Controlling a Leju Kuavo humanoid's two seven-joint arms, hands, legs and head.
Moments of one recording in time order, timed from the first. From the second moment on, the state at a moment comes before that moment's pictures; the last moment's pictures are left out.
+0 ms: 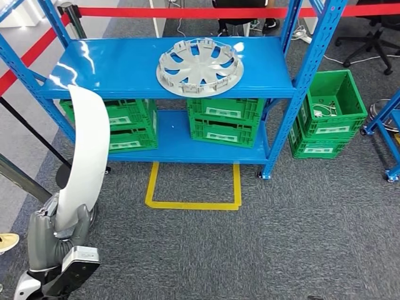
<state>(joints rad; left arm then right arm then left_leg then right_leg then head) 0.27 -0.04 -0.19 -1.83 -0.71 0.42 -0.32 0.01 0.22 -1.20 -0.42 1.06 -0.18 -0.34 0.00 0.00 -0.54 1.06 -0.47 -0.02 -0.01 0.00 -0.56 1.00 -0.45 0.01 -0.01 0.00</state>
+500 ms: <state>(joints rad) 0.26 -0.04 -0.19 -1.81 -0.70 0.41 -0.32 0.01 0.23 -1.22 -0.42 1.07 -0.19 -0.35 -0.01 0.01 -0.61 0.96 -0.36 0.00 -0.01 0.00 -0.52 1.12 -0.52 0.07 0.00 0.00</state>
